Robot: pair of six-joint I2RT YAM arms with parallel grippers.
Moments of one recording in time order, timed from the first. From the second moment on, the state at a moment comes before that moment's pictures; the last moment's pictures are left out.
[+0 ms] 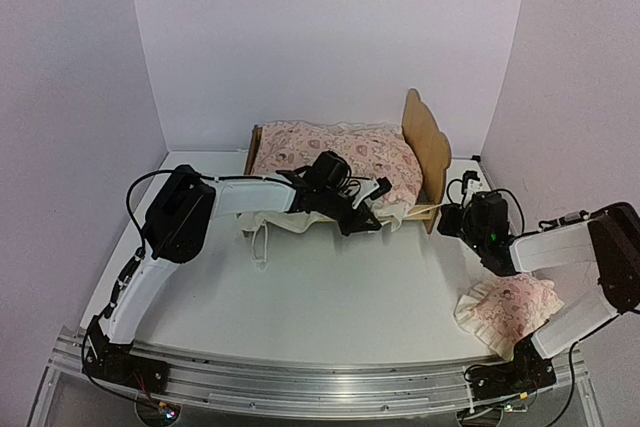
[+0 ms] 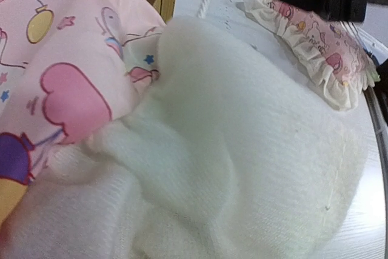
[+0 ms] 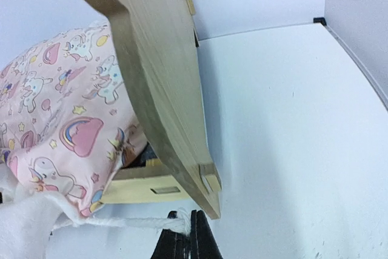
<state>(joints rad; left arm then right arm) -0.85 2.47 2.03 -0.23 0.58 0.19 0.36 1.46 0.47 0.61 0.21 0.39</state>
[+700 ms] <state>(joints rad) -0.87 2.45 1.84 -0.11 0.49 0.45 0.36 1.45 0.86 -0.06 0.17 0.11</state>
